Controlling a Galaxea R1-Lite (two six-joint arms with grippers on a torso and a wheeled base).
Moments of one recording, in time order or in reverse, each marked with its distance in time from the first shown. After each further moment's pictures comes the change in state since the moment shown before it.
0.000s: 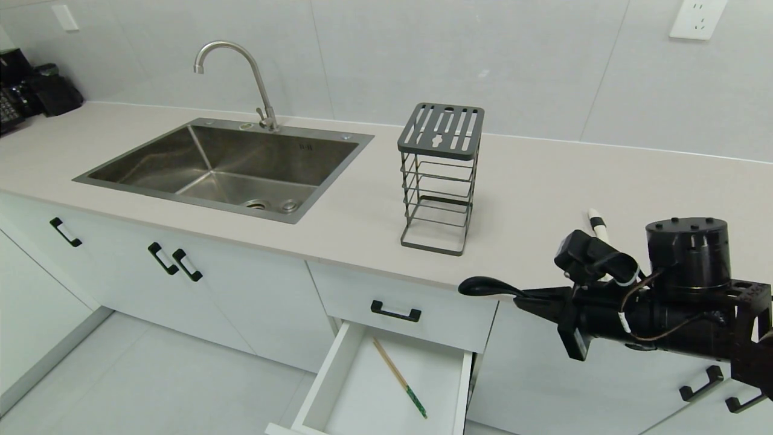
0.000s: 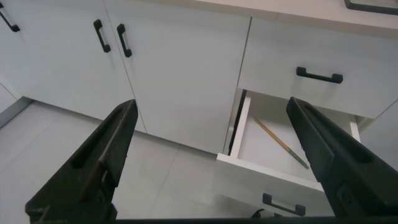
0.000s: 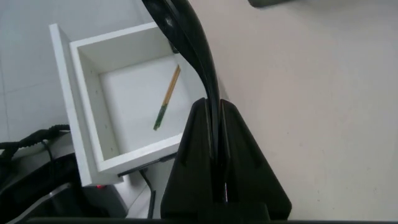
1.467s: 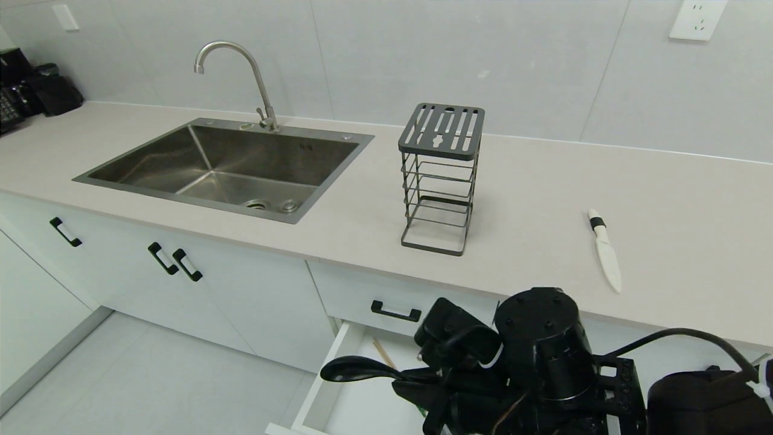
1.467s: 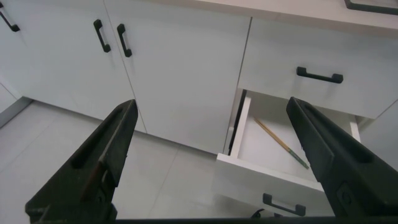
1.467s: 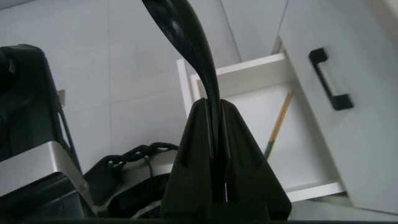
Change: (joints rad) left arm 0.000 0.000 0.000 0.000 0.000 -0.001; right arm 0.525 0.194 -0.112 -0.066 -0.245 0.360
